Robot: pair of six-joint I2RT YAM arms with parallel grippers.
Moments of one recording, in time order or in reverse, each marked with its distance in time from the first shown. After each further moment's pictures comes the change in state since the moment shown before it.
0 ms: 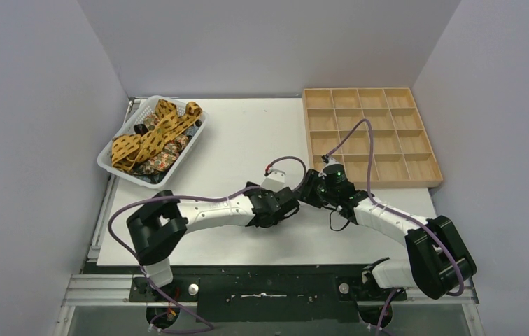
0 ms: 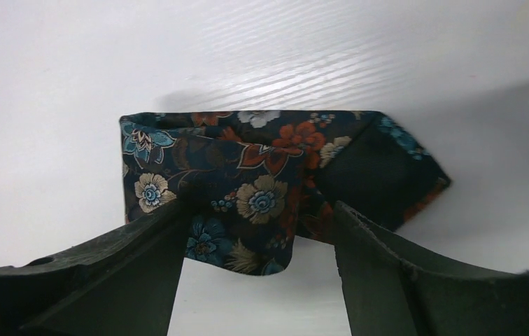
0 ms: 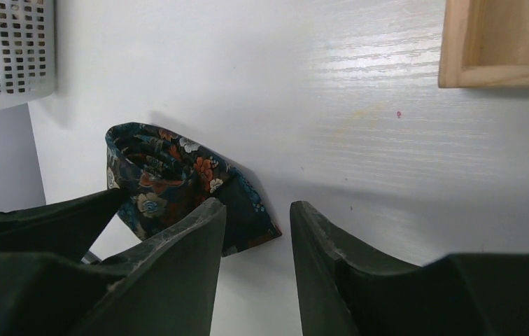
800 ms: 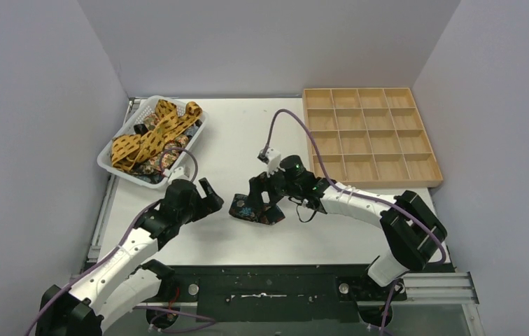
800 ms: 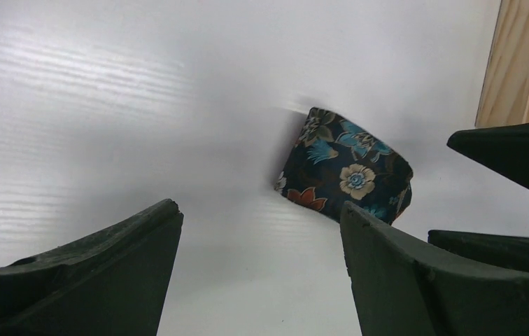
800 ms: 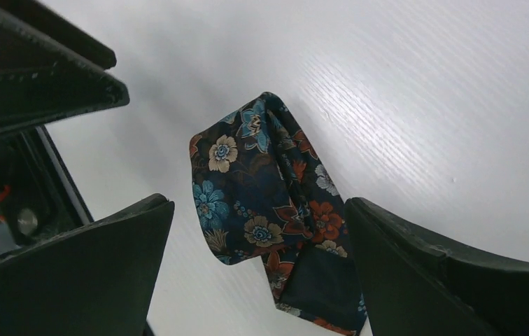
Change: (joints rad) left arm 0.591 -0.894 -0.639 0.321 0.557 -0.100; right arm 0.257 0.243 0.311 0.047 -0.122 -0.470
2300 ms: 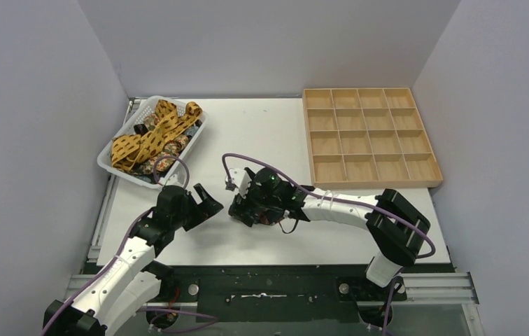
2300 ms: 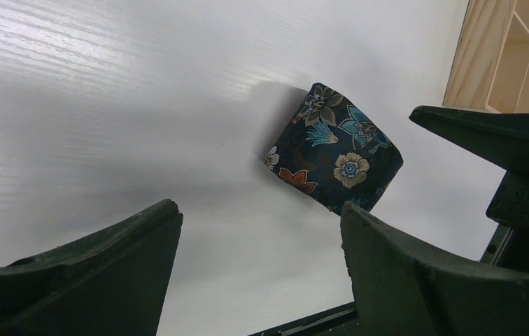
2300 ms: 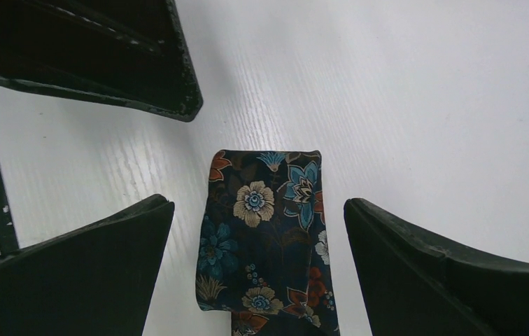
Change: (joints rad) left arm 0.142 -0.120 -0.143 0.028 0.239 -0.078; right arm 0.224 0.088 0.099 -0.004 0.082 -0.570
